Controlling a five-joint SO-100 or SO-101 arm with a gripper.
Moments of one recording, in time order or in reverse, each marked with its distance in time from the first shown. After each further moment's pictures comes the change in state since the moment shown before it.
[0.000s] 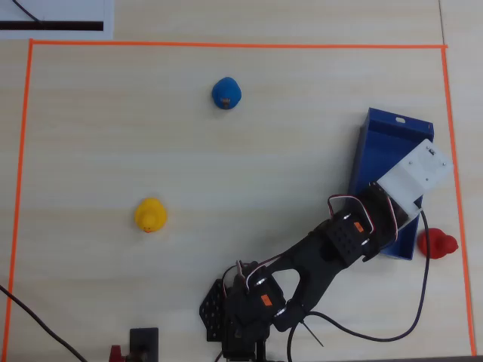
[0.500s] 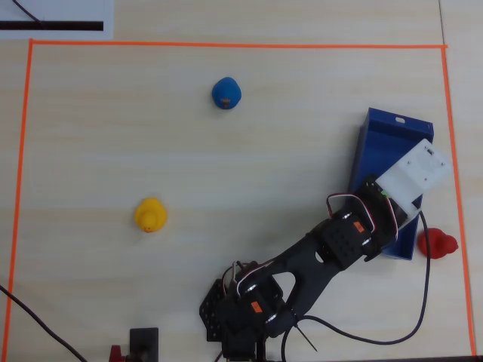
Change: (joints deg) arm -2.3 5.5 -5.0 15.0 1.2
